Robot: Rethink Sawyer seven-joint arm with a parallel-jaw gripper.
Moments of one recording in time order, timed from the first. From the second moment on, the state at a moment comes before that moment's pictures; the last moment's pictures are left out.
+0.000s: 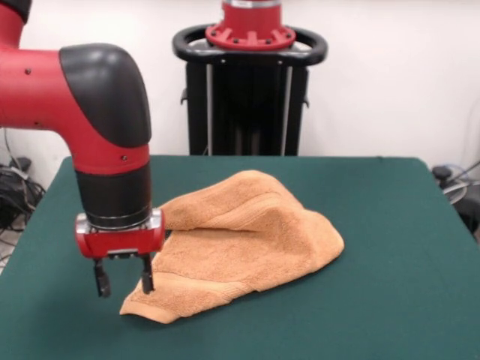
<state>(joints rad) -0.75 -0.42 0.41 1.44 -0.52 0.55 1.44</state>
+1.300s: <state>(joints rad) -0.75 -0.35 0.42 1.44 -0.58 0.49 1.44</state>
